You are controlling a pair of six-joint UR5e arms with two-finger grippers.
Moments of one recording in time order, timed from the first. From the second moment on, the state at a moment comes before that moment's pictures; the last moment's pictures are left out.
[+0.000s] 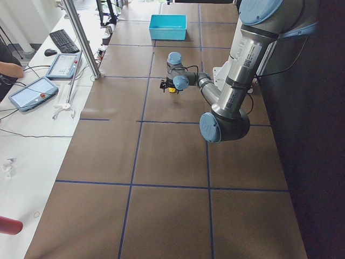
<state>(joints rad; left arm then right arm) -0.59 -1.97 -1.73 -1.92 -1.93 0.38 1.47 -1.58 1.70 -1.64 2.32 0.15</state>
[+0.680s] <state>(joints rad) -0.75 -1.86 -1.78 -1.91 -2.04 0.53 1.47 -1.58 1.70 -1.64 2.31 0.15</state>
